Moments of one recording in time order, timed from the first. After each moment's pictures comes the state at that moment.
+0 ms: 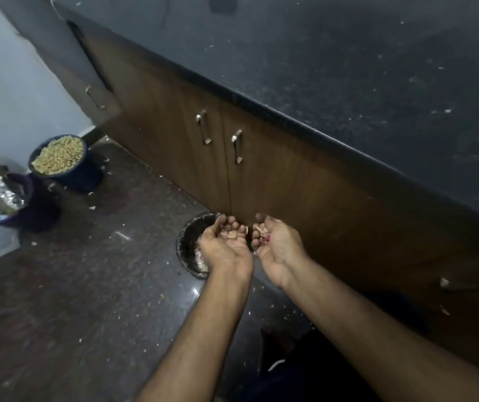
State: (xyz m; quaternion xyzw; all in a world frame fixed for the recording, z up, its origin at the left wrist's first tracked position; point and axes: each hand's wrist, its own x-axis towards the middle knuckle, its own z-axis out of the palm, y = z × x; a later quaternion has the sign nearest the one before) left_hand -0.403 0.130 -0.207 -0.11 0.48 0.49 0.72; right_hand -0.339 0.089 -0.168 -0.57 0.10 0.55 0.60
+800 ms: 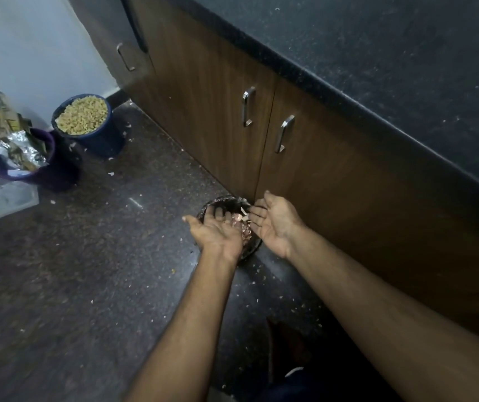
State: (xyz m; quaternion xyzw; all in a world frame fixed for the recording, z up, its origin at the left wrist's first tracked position) left_hand -0.463 0.191 -0.272 -0.12 0.45 0.52 0.72; right_hand -0.363 0.171 -0.220 -0.58 0.03 0.68 0.45
